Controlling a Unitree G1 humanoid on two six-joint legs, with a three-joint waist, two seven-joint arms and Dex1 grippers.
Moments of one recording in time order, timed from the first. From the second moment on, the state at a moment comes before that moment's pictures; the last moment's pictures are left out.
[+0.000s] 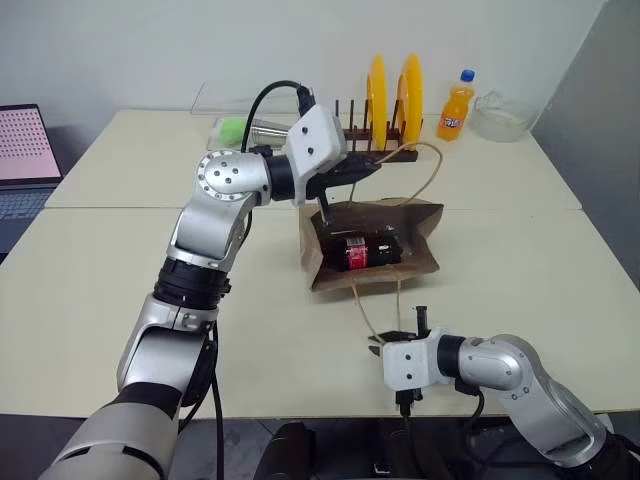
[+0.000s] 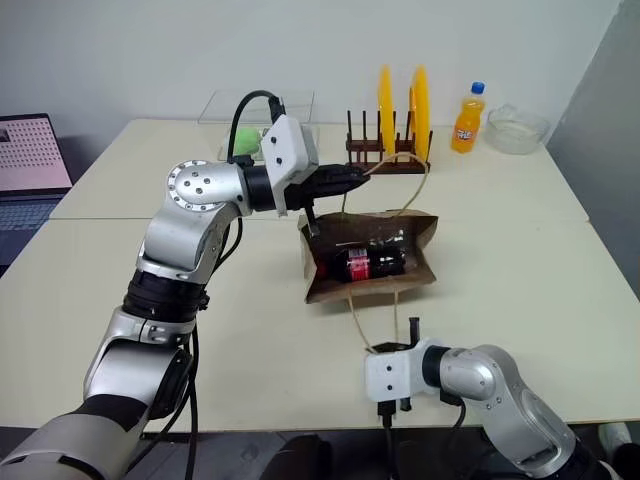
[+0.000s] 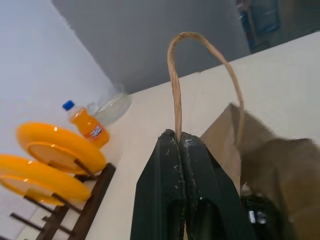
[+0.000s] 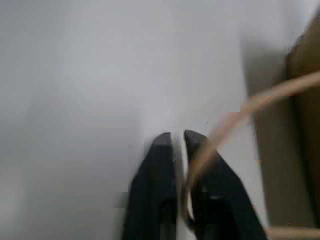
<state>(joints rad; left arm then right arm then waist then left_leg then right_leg) -0.92 0.44 -0.15 0.12 -0.18 0.19 -1.03 -0.11 -0.65 0.42 -0.64 -0.31 0.29 0.88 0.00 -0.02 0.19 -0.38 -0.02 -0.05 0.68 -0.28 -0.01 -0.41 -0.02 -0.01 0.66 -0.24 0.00</state>
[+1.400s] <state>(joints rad) -0.84 0.46 -0.15 0.01 -0.26 0.23 -1.06 -0.65 -0.63 0.63 -0.29 -0.30 0.51 0.69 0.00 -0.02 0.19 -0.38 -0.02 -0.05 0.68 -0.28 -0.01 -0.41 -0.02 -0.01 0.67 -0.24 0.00</state>
